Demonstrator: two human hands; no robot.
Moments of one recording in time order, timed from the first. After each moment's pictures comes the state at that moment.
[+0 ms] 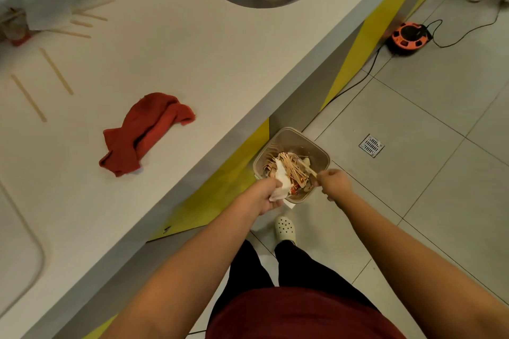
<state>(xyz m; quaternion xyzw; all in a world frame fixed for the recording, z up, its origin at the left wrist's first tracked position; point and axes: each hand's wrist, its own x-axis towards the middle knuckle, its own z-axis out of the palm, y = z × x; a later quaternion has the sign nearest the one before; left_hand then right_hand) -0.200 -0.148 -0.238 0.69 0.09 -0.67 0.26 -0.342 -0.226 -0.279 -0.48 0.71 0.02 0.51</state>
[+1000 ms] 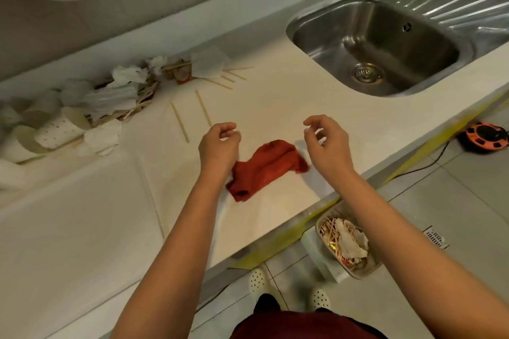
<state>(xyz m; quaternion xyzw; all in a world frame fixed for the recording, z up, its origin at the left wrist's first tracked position) 0.004 -0.093 -0.067 0.81 -0.10 -0.21 0.54 -0.131 -0.224 -0.106 -0.76 0.34 -0.34 0.45</state>
